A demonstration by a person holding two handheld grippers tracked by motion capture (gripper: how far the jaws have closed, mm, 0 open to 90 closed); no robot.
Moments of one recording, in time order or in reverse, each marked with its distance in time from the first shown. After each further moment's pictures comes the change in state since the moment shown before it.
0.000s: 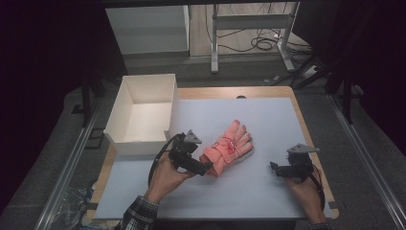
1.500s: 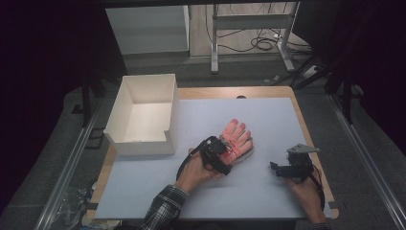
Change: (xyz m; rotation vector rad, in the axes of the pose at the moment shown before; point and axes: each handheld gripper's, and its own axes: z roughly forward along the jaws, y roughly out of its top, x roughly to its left) left arm -0.019 0.023 0.112 0.226 0.045 0.105; right arm 0.000 0.000 0.000 -0.001 0.000 0.000
